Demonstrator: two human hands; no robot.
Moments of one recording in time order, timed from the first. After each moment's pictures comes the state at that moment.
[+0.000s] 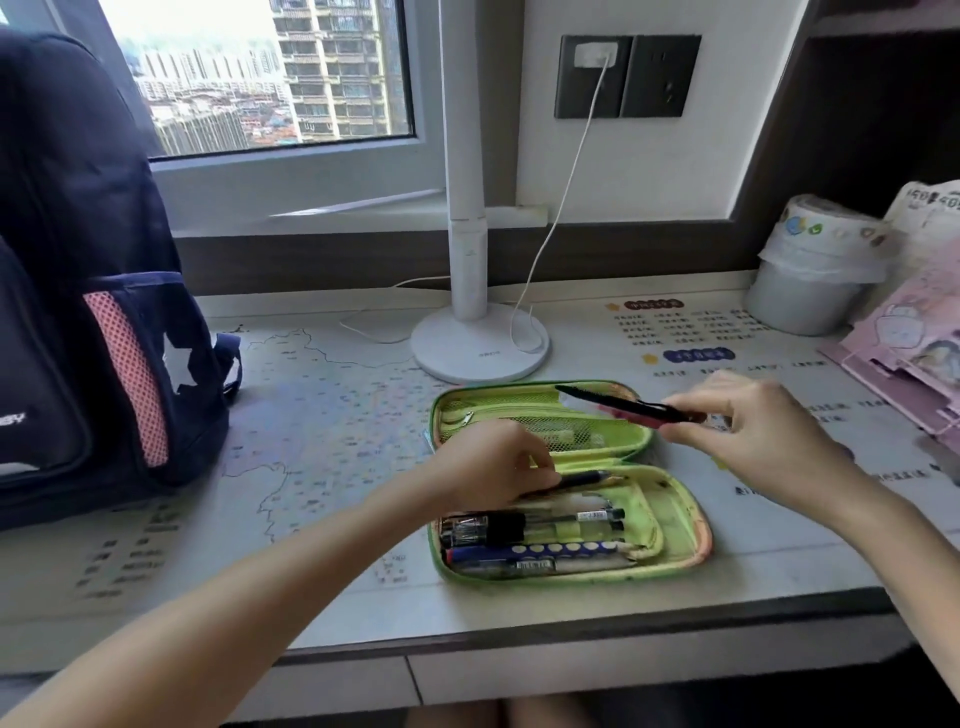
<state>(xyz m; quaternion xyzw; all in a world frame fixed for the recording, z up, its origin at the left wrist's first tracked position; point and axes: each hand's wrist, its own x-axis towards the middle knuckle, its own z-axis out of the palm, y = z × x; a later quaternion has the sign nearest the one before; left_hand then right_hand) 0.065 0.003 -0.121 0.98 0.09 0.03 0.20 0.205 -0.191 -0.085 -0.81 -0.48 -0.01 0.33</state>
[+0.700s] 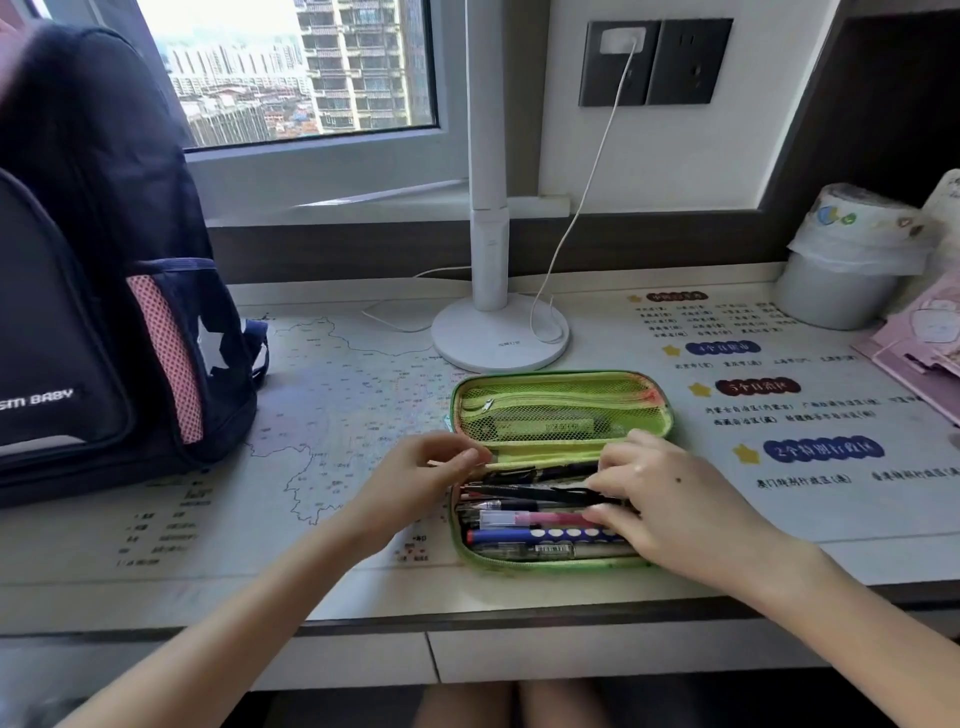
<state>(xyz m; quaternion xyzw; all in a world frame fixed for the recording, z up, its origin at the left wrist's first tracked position) -0.005 0.028 -0.152 0.78 0.24 0.16 0.55 0.143 -0.165 -0.122 -0.77 -0.63 -0.06 0.11</state>
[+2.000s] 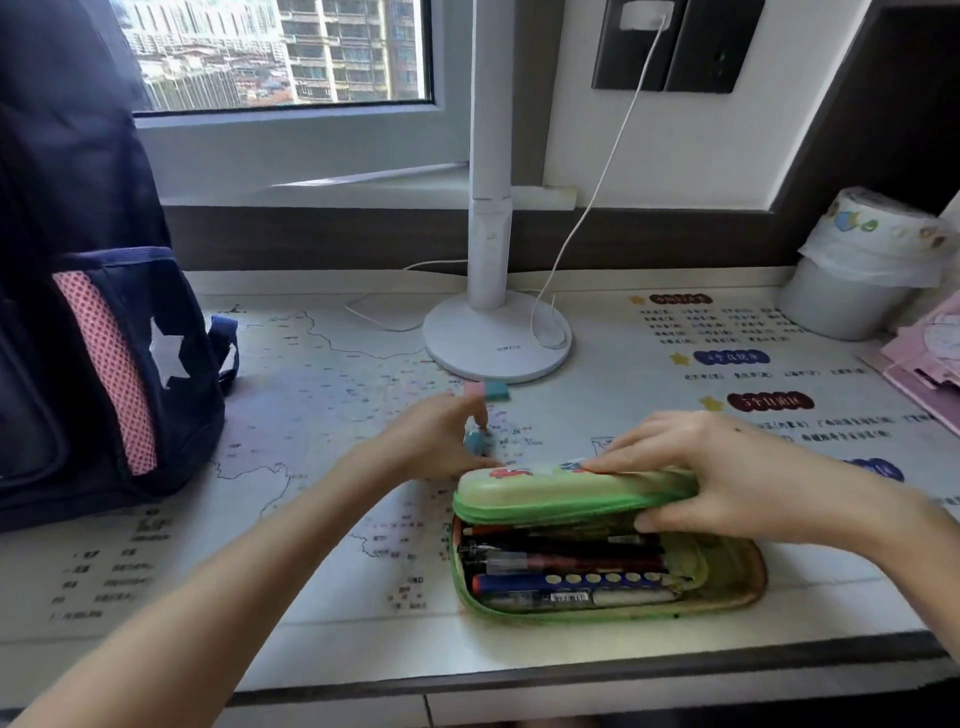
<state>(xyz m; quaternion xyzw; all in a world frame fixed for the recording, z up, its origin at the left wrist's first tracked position) 0.062 0.087 -0.146 0.96 0.19 0.02 0.21 0.185 -0.143 -0.072 -0.75 -0.65 0.14 0.07</state>
